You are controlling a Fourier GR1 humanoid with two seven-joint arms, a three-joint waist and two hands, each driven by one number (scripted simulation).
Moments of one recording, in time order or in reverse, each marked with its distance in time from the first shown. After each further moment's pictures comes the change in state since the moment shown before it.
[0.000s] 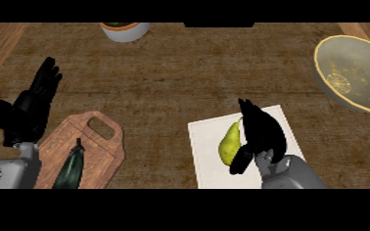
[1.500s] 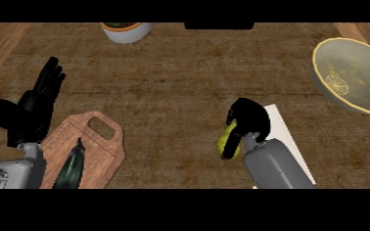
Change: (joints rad) left arm -0.002 -0.074 0.047 -0.035 -0.084 -0.045 0.031; right arm -0.062 0.170 -0.175 0.319 0.212 -0.070 -0.211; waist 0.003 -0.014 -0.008
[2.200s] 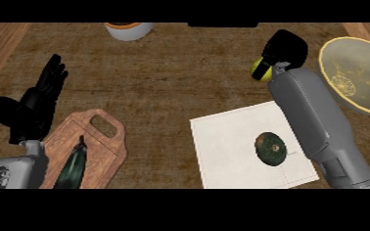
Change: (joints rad) left arm -0.018 -0.009 0.002 0.003 -0.002 -0.016 0.004; right arm -0.486 -0.171 -0.230 0.426 0.129 -0.152 -0.022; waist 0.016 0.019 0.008
